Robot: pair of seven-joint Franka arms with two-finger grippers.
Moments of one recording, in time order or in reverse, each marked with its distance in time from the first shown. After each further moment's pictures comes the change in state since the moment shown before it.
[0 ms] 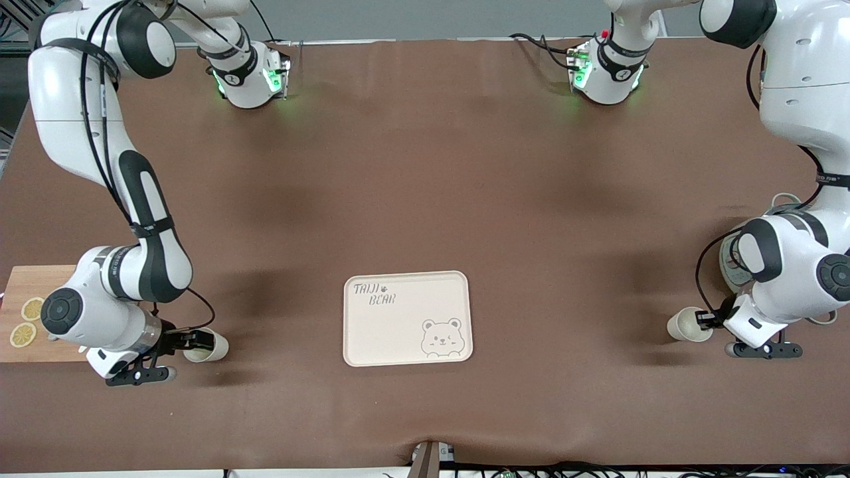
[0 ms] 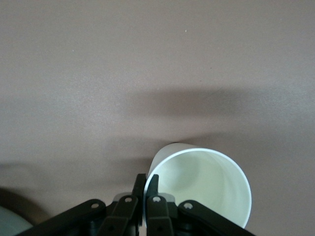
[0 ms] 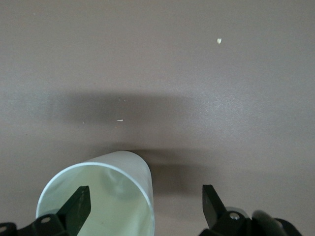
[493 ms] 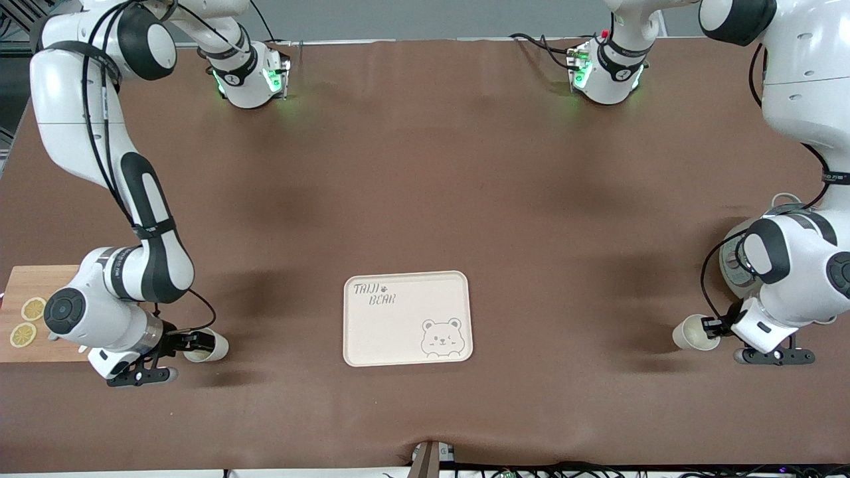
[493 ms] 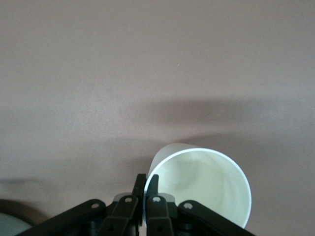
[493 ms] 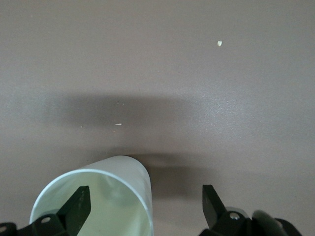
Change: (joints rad) left arm -0.010 -0.011 -0.008 0.067 0.000 -0.030 -0.006; right arm 0.000 0.010 0.000 0.000 0.000 0.022 0.000
